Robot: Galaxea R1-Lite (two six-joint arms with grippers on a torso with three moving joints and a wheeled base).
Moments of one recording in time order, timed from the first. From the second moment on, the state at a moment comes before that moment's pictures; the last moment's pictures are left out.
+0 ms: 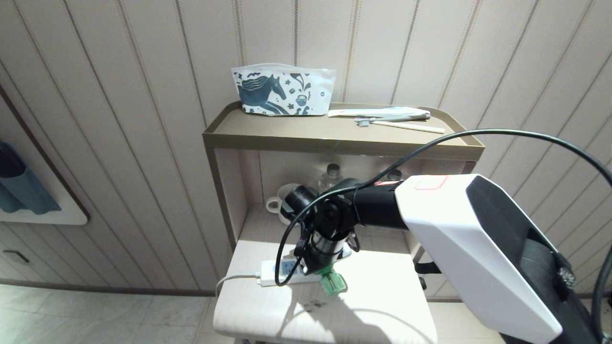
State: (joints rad) left arm 0.00 0.00 -0.08 0.23 -0.01 0.04; right arm 0.69 2.54 -1.95 0.76 -0.16 0.30
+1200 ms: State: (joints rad) left arm 0.00 0.00 -0.08 0.23 -0.01 0.04; right arm 0.68 2.48 -1.96 0.90 -0.10 0.22
